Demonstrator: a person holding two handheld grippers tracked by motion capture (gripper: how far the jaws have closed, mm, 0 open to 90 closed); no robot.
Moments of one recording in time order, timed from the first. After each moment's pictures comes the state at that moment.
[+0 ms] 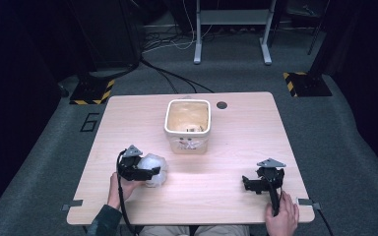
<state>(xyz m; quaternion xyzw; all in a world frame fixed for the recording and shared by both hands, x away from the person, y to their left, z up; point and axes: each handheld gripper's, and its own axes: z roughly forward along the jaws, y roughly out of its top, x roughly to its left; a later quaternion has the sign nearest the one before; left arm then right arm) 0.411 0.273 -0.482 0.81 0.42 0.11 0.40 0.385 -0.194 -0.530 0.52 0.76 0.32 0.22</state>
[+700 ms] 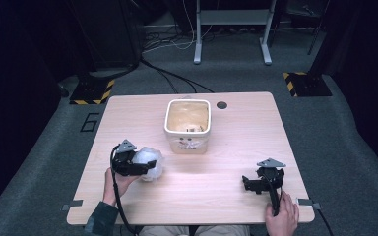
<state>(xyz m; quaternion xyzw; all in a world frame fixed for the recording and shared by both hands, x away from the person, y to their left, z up) 0.412 0.282 -0.456 0.80 0.42 0.14 0.42 0.385 -0.194 -0.530 0.52 0.76 0.32 0.22</state>
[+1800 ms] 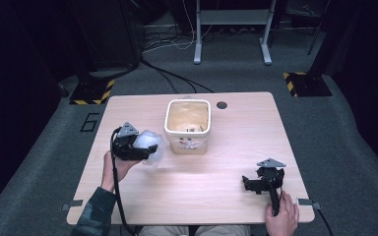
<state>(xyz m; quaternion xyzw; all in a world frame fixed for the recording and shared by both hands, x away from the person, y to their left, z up) 0.432 0.268 -0.399 0.81 0.37 0.19 0.41 0.385 -0.194 -0.530 0.52 0.76 0.32 0.22</state>
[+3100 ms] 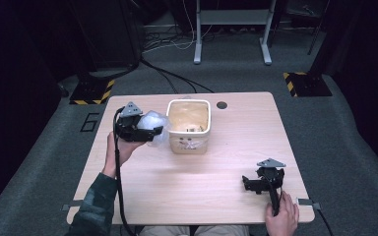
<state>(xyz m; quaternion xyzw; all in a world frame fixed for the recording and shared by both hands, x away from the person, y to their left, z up) 0.458 0.247 -0.345 0.81 0.34 0.21 0.44 0.385 -0.194 -0.530 0.52 0.76 0.32 0.22</state>
